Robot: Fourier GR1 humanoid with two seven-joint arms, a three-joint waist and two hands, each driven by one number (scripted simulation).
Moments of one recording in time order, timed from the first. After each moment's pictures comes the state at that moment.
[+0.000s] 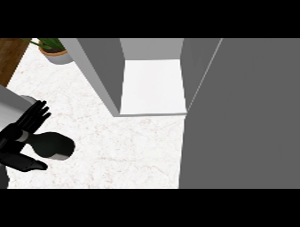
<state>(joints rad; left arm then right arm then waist) -0.19 0.34 0.36 -0.96 0.02 -0.66 -0.29 0.14 -0.19 0.38 -2.53 -0.07 -0.02 0.45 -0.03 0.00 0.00</state>
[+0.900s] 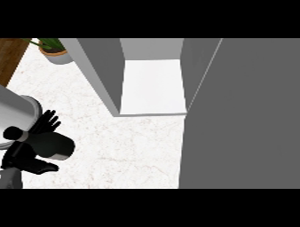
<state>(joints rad) -0.26 0.33 0.35 -0.63 -0.01 -0.64 -0.47 0.14 -0.20 0.38 -2.53 -0.07 -0.02 0.44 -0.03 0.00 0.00</state>
